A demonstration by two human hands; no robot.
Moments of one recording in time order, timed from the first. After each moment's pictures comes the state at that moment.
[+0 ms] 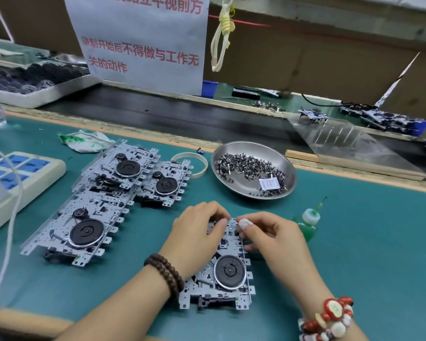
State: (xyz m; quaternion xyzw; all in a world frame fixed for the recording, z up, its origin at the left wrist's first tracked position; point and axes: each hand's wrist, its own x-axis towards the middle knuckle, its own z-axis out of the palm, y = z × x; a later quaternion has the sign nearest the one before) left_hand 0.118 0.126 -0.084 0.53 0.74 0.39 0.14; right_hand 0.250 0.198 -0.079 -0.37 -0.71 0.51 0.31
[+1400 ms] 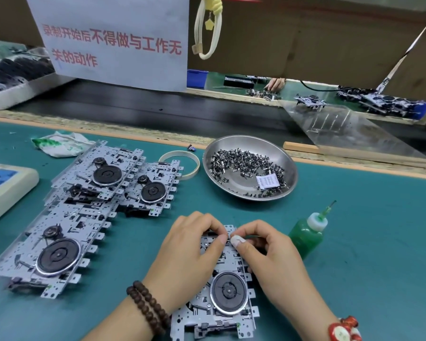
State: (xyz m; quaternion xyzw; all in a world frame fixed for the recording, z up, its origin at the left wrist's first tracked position) left_hand 0.116 0.126 -0.097 0.56 0.70 0.42 0.14; right_hand 0.245 0.198 -0.091 -0.41 -0.73 0.47 0.28
